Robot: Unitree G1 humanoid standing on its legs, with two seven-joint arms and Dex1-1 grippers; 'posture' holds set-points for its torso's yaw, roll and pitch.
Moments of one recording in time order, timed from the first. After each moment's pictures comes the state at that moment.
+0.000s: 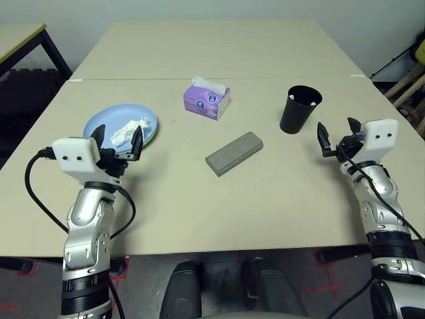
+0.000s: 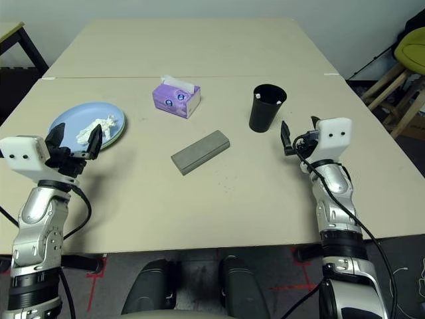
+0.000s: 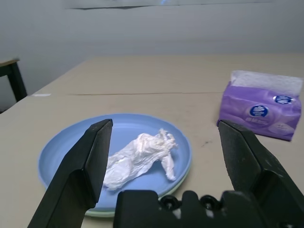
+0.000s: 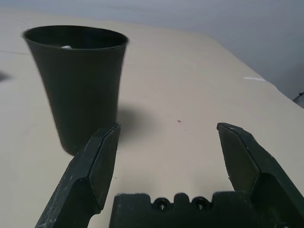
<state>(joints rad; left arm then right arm) -0.06 0.29 0.34 -0.21 -0.27 0.06 -0.19 -0.37 -0.36 -0.28 0.44 0.18 -0.15 0.24</state>
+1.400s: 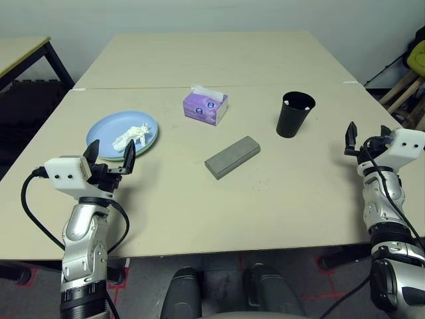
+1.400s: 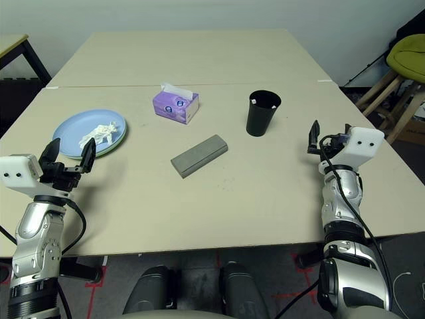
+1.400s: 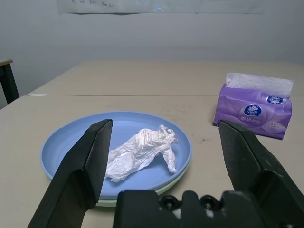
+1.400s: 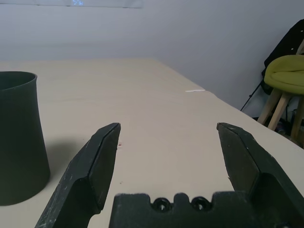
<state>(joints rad) -0.02 0.29 0.37 -0.08 -0.31 -0.06 -0.30 -0.47 -0.38 -0.37 0.79 0.24 -0.43 0.22</state>
